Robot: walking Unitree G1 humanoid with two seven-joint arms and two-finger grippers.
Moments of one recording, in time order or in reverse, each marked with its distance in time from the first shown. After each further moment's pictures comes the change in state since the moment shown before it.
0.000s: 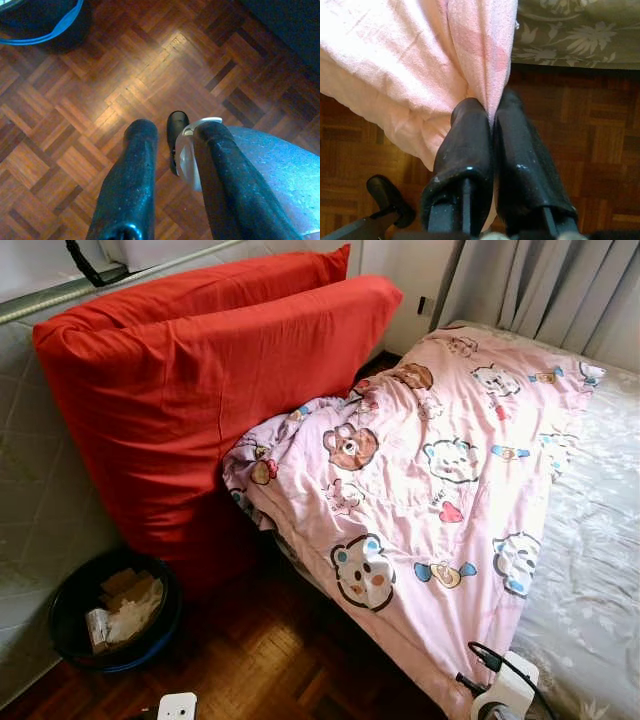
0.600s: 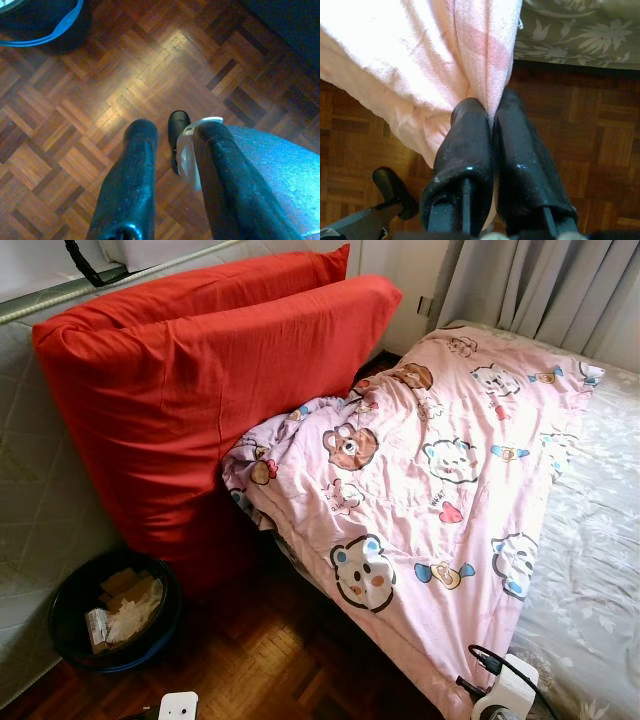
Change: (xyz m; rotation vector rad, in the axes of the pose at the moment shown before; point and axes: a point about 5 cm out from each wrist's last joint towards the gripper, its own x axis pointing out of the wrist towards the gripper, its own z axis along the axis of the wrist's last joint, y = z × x) left arm 0.000 0.000 0.001 0.008 0.001 0.003; right arm 0.000 0.001 0.000 -0.016 0.018 0.051
